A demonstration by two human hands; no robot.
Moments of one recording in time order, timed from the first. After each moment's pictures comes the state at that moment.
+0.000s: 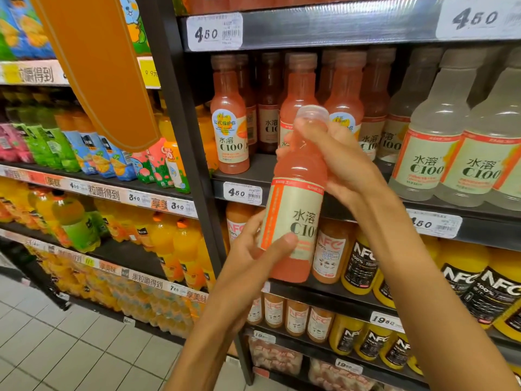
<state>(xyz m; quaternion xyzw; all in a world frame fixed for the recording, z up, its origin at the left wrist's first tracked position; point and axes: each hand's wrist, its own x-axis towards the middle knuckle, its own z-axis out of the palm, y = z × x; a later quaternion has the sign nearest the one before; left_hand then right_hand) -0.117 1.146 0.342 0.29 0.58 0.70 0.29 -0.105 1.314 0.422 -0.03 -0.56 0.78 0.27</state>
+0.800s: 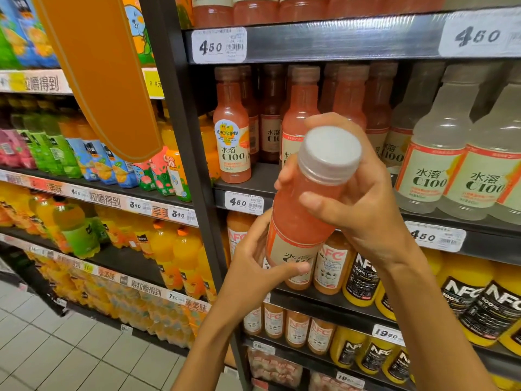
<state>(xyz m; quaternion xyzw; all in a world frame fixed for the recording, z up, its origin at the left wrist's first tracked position) -0.142 1.162 0.325 0.43 0.56 0.68 0.18 -0.060 1.285 0.416 0.26 -0.67 0.61 0.32</state>
